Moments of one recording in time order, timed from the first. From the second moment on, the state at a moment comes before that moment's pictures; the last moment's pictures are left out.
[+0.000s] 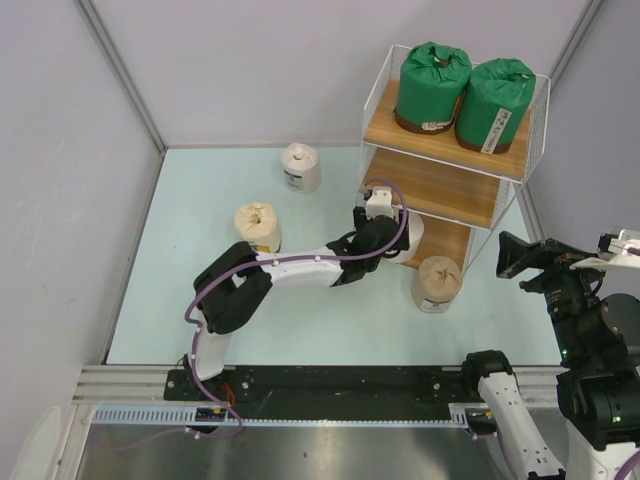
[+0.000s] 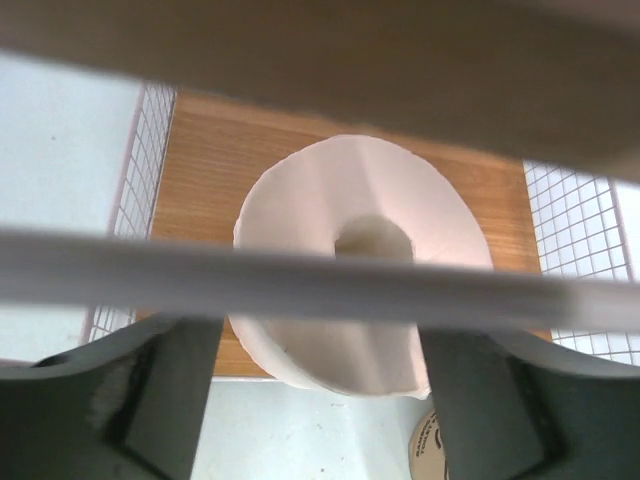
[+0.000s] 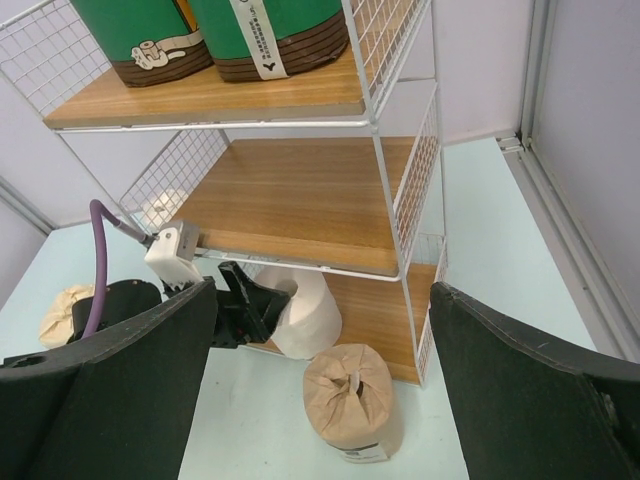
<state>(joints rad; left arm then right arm) -1.01 1.99 1.36 0.22 -0.57 -0.54 0.10 0.45 1.28 -0.80 0.09 0.26</state>
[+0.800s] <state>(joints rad) -1.01 1.79 1.22 0.28 -0.48 -0.56 0.10 0.41 1.28 -0.81 0.10 0.25</state>
